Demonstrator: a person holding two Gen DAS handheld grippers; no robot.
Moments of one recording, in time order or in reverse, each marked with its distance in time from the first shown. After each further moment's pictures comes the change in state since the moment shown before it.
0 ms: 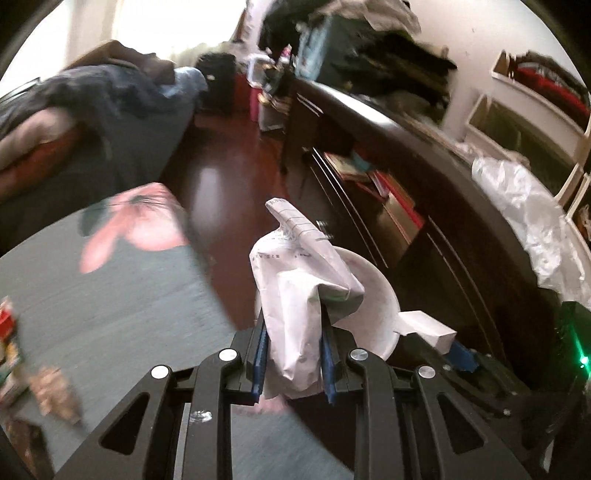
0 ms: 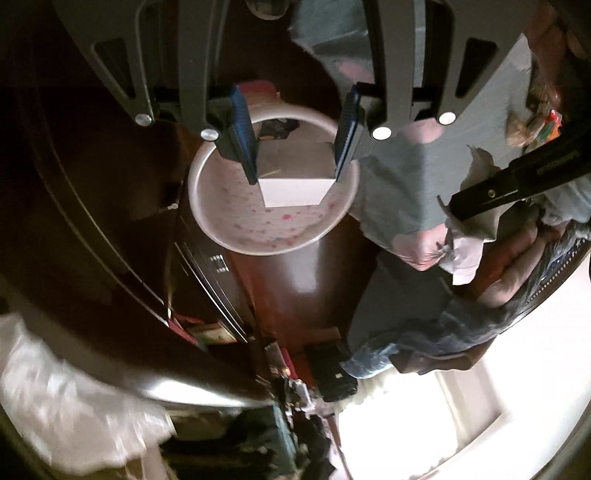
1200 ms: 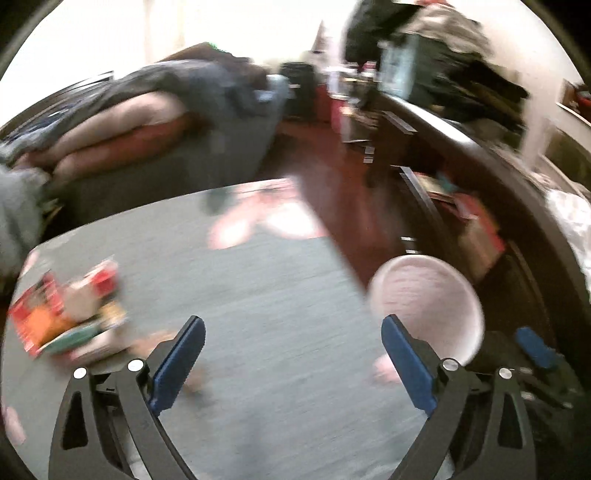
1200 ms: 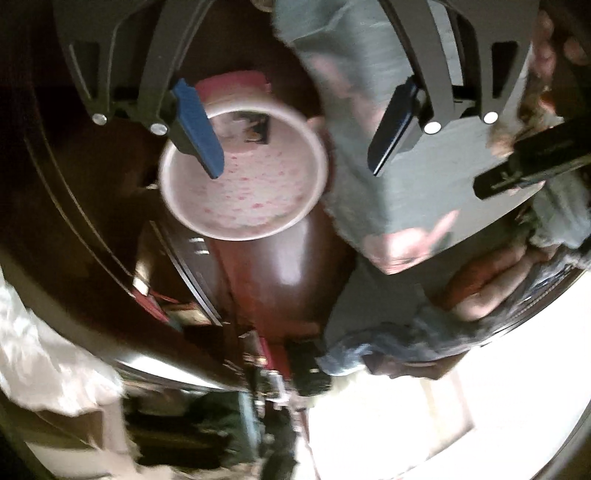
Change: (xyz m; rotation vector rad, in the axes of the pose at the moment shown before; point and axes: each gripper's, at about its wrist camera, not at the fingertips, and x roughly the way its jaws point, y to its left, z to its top) left arm -0.059 0.082 -0.033 -0.158 -0.057 0.341; right arm -0.032 0.074 -0.010 -0.143 -0.055 0.082
